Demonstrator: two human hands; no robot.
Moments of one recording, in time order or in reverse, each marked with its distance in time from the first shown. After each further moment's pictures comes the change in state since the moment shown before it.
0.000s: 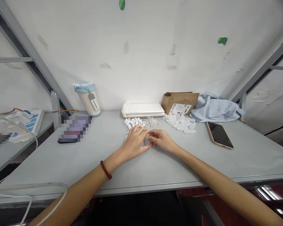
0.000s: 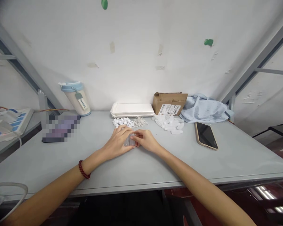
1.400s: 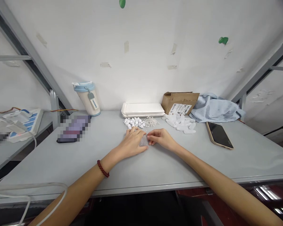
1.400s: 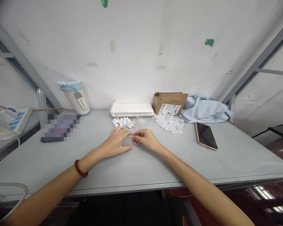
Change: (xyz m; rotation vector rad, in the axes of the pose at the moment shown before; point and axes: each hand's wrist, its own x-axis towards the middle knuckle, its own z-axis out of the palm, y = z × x) left_hand -0.001 -0.005 -0.008 -0.029 -0.164 -0.131; right_hand 0.002 -0.002 -0.004 0.095 0.019 0.138
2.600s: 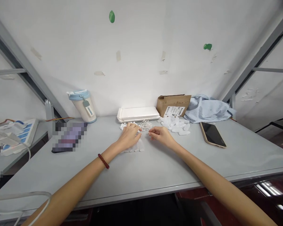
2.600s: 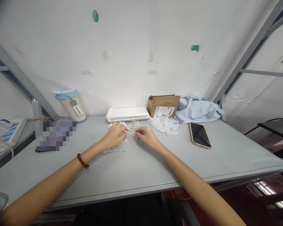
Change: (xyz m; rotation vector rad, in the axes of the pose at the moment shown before) left_hand 0.039 -0.012 -0.007 0.063 0.104 -0.042; right_hand 0.010 0.004 -0.026 -0.280 0.196 -0.179
